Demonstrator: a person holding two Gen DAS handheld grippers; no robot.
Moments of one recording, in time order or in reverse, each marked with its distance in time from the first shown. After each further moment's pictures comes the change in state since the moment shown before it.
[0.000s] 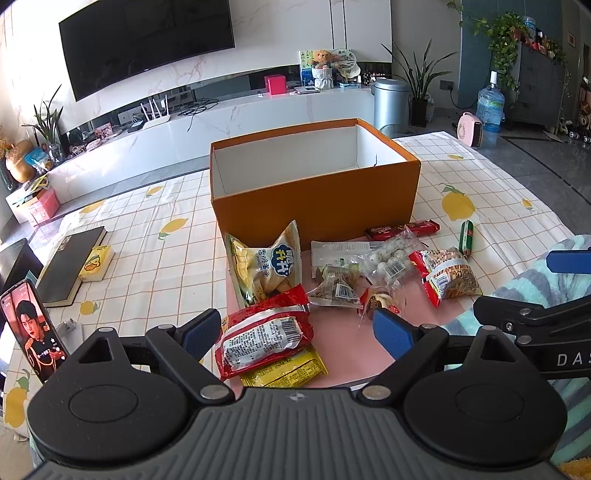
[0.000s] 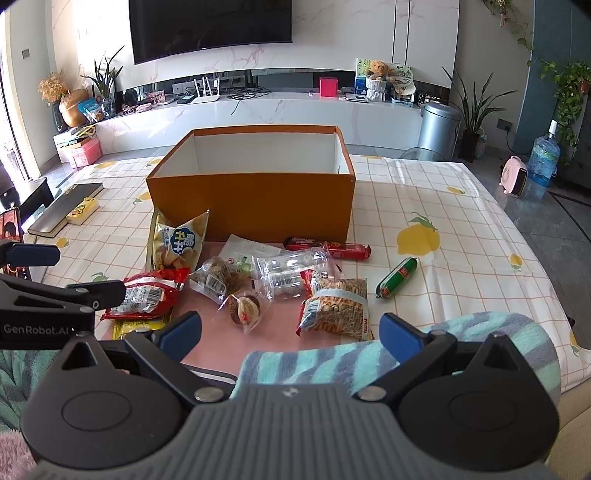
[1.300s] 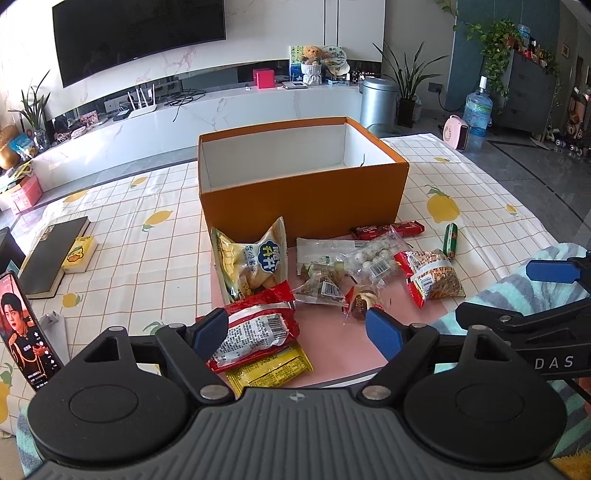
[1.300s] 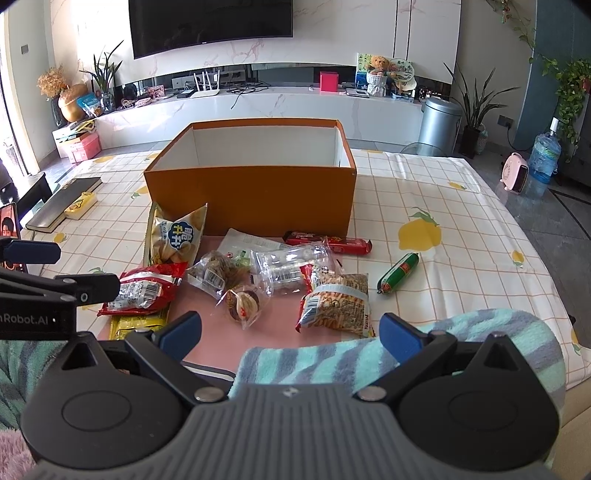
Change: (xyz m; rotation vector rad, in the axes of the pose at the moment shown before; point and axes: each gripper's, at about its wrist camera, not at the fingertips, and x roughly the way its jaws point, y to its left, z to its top) left arm 0.001 0.010 0.007 -0.041 0.033 -0.088; right arm 0.005 0.000 0.000 -0.006 0.011 0.010
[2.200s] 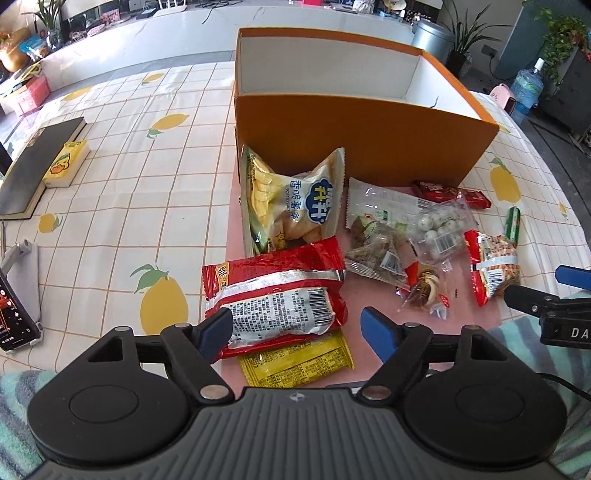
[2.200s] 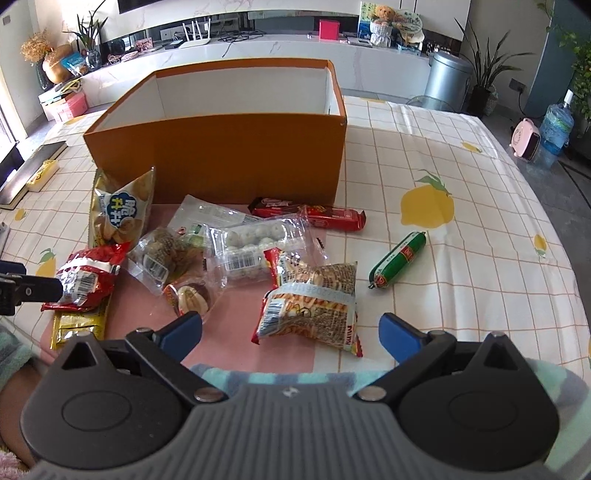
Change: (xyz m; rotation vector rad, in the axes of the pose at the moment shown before) left arm 0.094 0.054 0.015 -0.193 0.294 0.010; right arm 0.103 -0.037 0.032 0.021 0.221 -0.011
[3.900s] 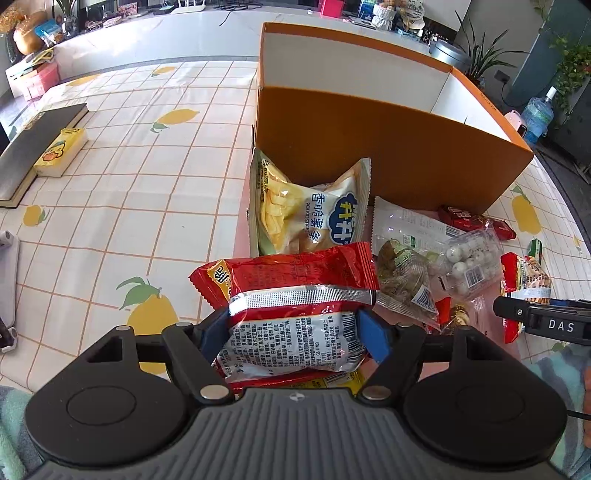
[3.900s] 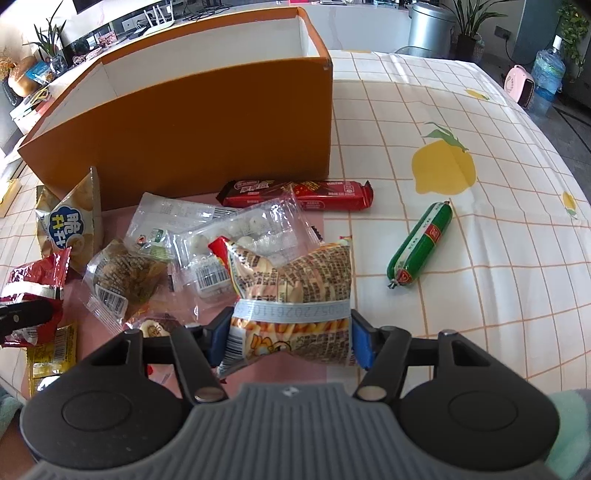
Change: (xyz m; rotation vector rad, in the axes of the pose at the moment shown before) left arm 0.025 0.019 0.006 -0.076 -0.062 -0.017; right arm 0.054 -0.005 0.015 0.098 0.065 -0.008
